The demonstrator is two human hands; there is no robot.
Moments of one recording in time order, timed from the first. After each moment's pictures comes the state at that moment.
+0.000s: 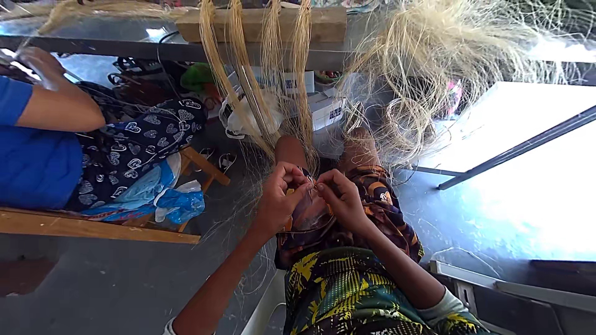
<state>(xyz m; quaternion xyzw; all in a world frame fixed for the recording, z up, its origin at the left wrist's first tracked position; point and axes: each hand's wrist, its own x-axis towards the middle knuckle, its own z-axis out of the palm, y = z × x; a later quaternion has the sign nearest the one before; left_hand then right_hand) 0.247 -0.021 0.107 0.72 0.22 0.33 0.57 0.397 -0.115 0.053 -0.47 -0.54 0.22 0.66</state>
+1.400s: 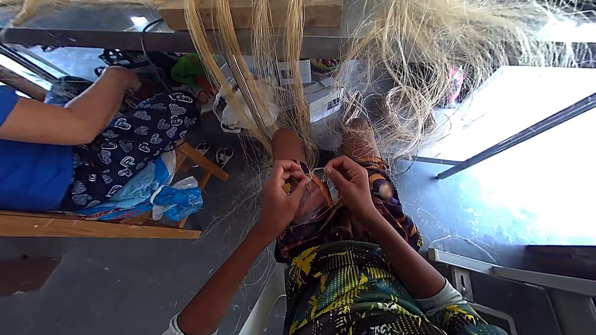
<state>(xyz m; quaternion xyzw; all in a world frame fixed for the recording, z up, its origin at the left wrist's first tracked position) 0.251 -0.025 0.088 0.77 0.23 0.37 0.47 0.417 -0.116 0.047 -0.50 -0.42 0.27 0.71</state>
